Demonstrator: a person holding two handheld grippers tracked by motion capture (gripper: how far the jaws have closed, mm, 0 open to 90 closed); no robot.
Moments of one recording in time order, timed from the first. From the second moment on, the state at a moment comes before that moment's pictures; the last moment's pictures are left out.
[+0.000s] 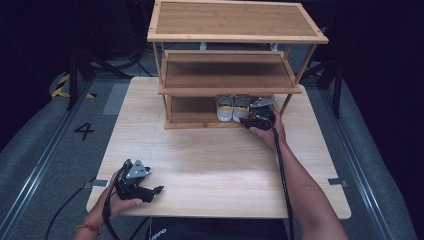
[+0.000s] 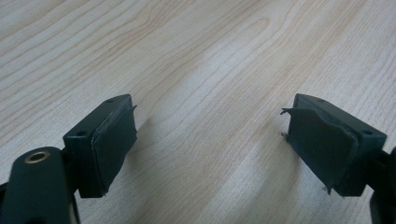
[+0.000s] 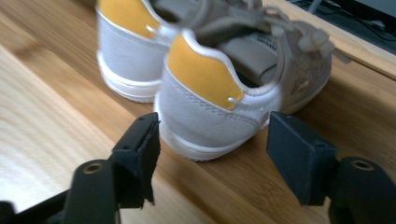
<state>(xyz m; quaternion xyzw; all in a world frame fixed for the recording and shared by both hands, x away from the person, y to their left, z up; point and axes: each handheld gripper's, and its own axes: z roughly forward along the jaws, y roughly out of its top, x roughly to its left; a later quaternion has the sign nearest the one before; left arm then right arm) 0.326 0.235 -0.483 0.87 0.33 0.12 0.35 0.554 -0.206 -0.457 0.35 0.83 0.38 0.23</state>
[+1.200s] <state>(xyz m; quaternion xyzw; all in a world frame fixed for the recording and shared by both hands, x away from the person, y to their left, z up) 0.326 0.234 -0.482 0.87 0.33 0.12 0.35 0.441 -0.274 -0.433 0.28 0.89 0.29 0.21</state>
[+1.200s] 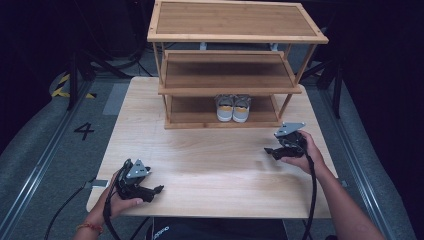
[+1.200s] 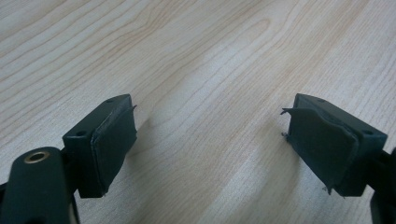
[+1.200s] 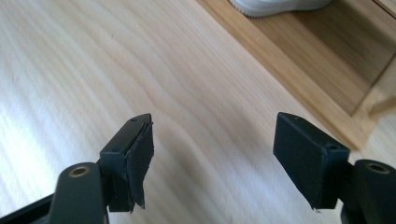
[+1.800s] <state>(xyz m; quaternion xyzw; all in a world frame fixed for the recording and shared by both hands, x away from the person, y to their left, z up) 0.327 0.234 -0.482 0.87 0.33 0.12 0.35 0.390 -0.323 -0.445 0.29 0.89 0.29 0.21</state>
